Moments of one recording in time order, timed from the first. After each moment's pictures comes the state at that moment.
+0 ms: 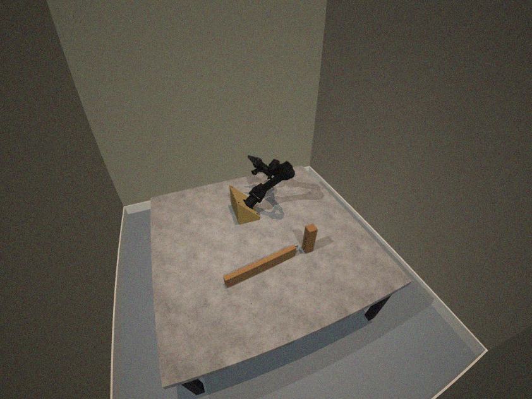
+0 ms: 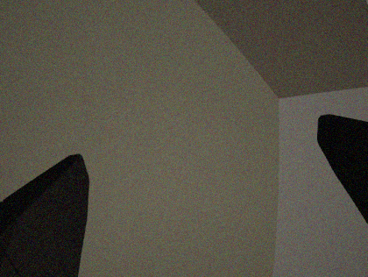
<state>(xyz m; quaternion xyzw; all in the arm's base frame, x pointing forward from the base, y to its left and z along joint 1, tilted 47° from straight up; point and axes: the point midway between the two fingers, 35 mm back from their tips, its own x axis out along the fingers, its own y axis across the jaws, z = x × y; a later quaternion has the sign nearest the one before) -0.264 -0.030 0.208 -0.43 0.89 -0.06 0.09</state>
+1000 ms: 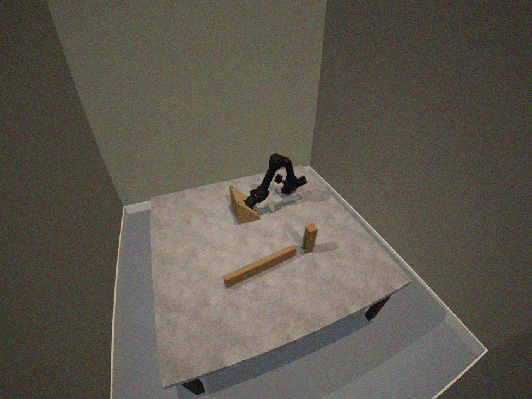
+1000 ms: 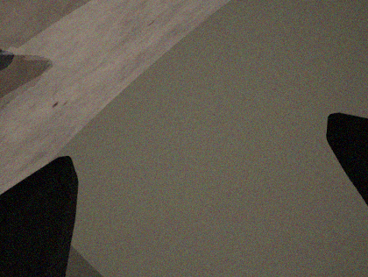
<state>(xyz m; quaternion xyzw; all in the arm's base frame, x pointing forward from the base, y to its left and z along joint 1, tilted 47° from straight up) -0.169 0.248 0.249 0.13 0.97 0.14 0.12</state>
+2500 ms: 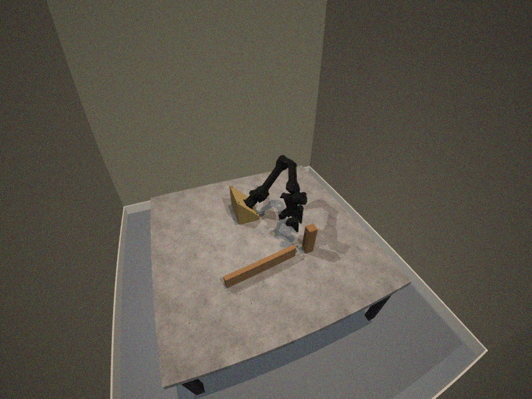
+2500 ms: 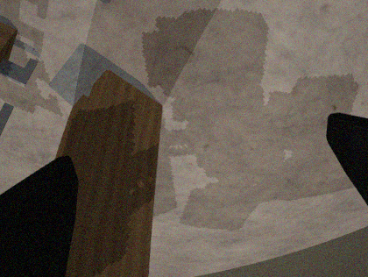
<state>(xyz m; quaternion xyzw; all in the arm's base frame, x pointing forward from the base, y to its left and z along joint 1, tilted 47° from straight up) 0.306 0.087 0.184 0.86 0.43 -0.28 -0.05</state>
